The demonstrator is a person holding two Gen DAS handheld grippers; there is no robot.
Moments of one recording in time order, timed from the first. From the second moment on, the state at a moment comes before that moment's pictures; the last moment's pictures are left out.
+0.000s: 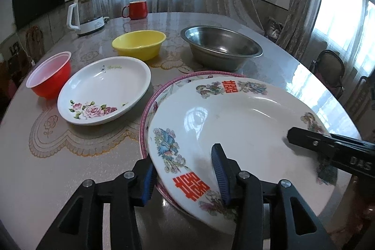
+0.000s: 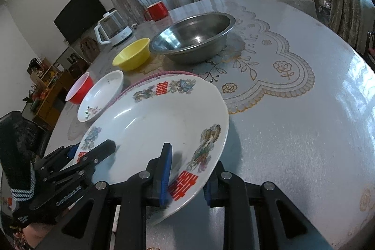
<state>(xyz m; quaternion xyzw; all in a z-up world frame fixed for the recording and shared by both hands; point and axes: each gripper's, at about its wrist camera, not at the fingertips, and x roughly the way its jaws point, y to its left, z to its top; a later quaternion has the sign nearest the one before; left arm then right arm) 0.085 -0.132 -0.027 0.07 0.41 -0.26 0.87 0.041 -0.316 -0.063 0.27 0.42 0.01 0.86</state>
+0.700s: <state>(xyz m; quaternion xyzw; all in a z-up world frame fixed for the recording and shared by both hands) 0.059 -0.112 -0.027 0.09 0.40 -0.23 0.88 0.040 -0.292 -0.057 0.18 0.43 -0.02 0.88</state>
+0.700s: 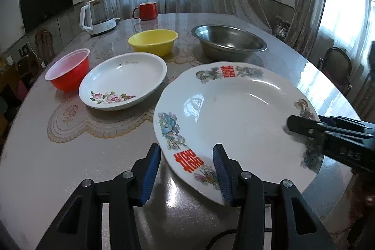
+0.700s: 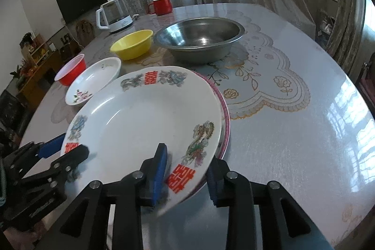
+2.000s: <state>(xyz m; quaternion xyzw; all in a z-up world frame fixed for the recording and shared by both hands) 0.046 -0.105 -0.019 0.11 0.35 -0.25 0.90 0.009 -0.306 -0.050 0.21 0.39 -0.03 0.90</state>
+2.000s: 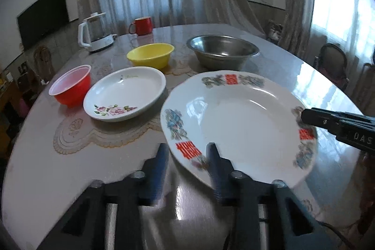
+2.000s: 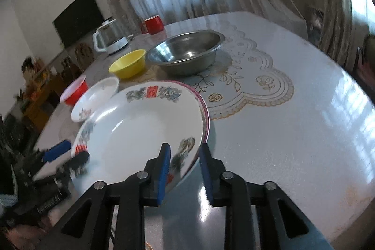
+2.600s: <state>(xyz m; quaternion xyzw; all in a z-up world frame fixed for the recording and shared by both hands) 0.051 -0.098 -0.020 0.08 0.36 -0.24 0.90 0.008 -0.301 -0.053 0.21 0.39 -0.04 0.89</state>
